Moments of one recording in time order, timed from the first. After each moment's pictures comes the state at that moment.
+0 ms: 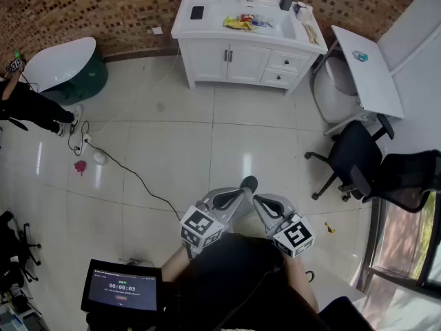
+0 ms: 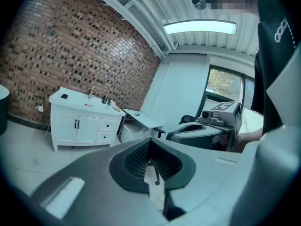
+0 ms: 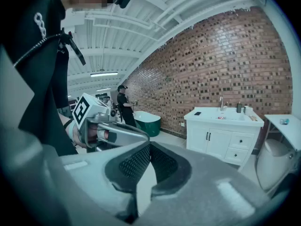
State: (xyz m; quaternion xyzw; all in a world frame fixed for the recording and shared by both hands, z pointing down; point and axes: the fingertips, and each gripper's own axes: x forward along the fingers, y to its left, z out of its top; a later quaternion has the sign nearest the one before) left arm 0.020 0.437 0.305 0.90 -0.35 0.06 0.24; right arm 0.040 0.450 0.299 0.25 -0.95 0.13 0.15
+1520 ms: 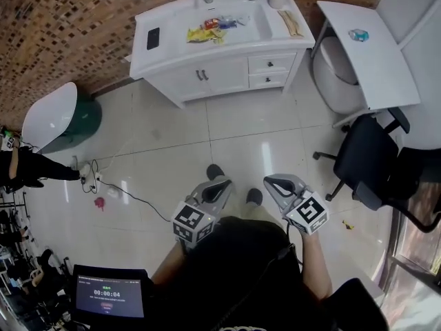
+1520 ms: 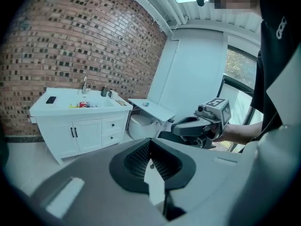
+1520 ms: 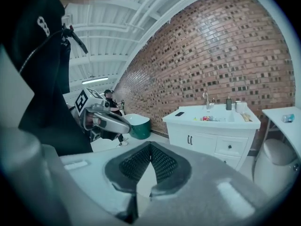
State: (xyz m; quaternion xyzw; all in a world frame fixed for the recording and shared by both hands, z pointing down) left arm 0.113 0.161 0.325 0.89 -0.33 0.18 0.25; right arm 0.192 0.159 0.331 0.27 -0.94 0.17 0.15
